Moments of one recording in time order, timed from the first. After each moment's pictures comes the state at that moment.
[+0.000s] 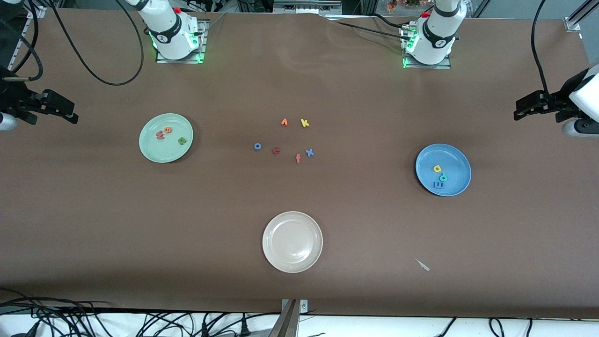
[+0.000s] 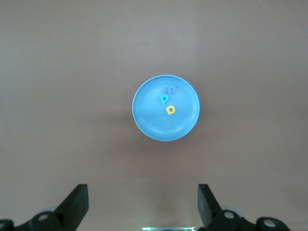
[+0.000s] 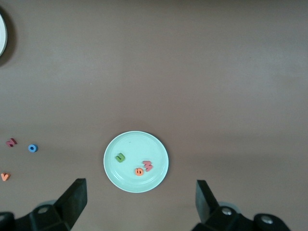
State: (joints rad) left arm 0.07 0.07 -0.05 -1.53 0.03 1.46 0.06; right arm 0.00 0.02 -0.03 -1.61 0.00 1.64 -0.06
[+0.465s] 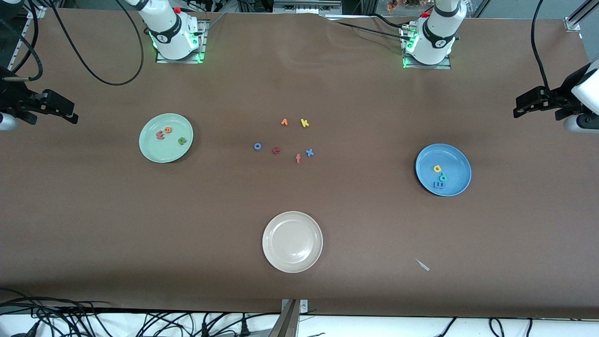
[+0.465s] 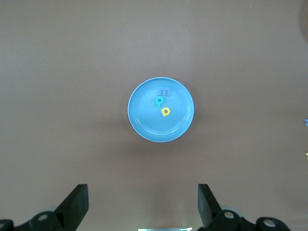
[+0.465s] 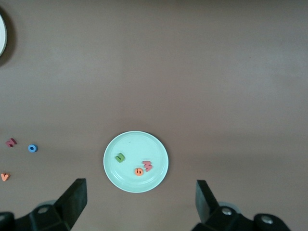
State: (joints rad) left arm 0.07 0.05 -0.04 -1.53 0.00 1.46 0.06; right arm 0.00 0.02 -0.03 -1.61 0.00 1.64 -0.06
